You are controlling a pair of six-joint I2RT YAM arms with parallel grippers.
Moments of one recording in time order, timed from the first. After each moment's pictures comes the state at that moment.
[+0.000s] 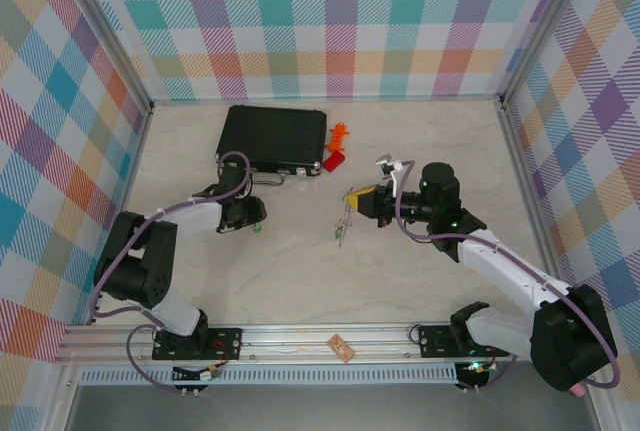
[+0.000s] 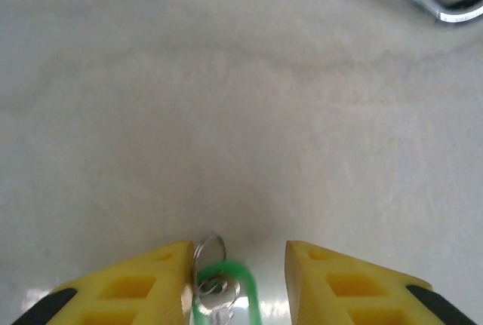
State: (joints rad) left arm -0.26 1.57 0.76 -0.26 0.06 -0.57; right arm 0.47 1.12 0.64 0.21 -0.81 0.41
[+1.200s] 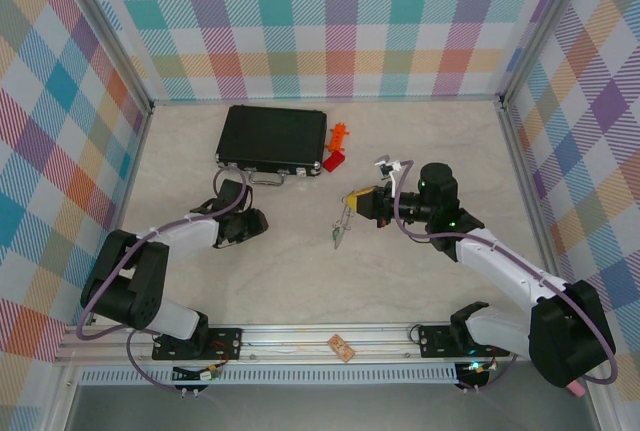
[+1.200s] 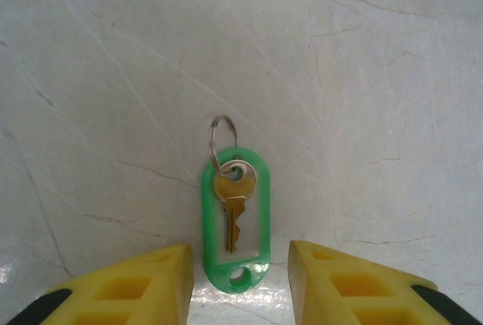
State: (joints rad) left arm -0.32 1.47 0.65 -0.24 0.07 -0.70; right arm 0.47 1.14 0.63 0.24 -0.82 0.44
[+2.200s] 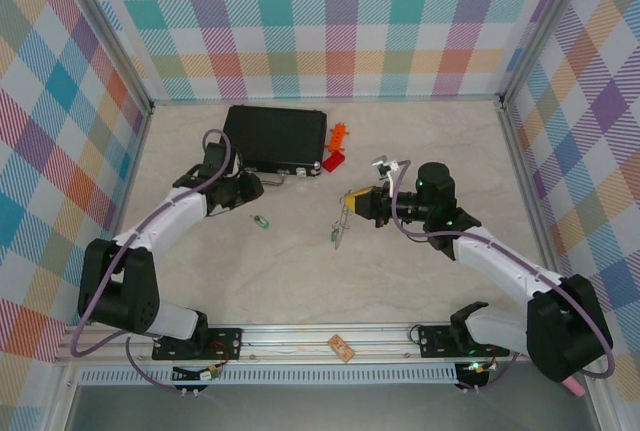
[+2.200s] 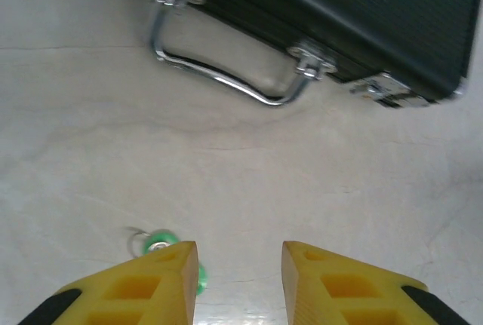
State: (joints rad) left arm -0.22 1.45 0.97 -0.50 0.13 -0.58; right arm 0.47 1.17 0.63 0.27 -0.84 0.44
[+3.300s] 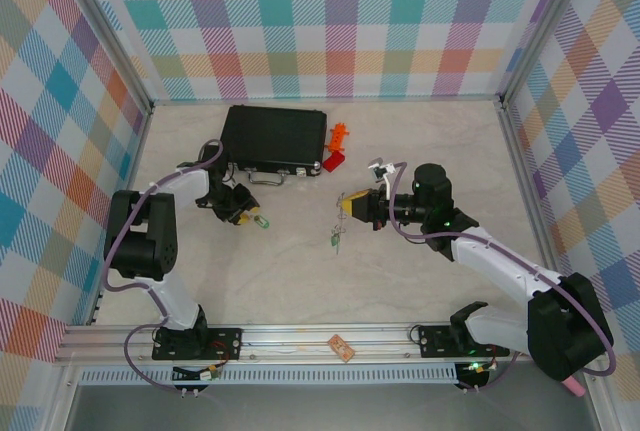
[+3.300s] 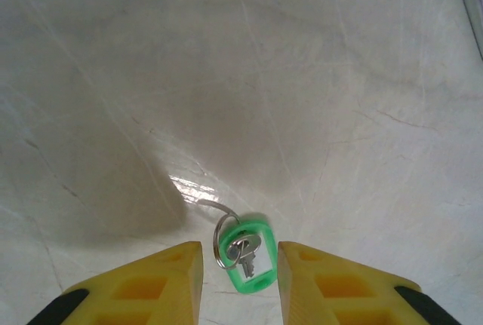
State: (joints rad) left arm -0.08 1.76 1.07 -0.67 0.38 -0.74; right arm 0.50 1.17 0.63 0.27 -0.84 0.44
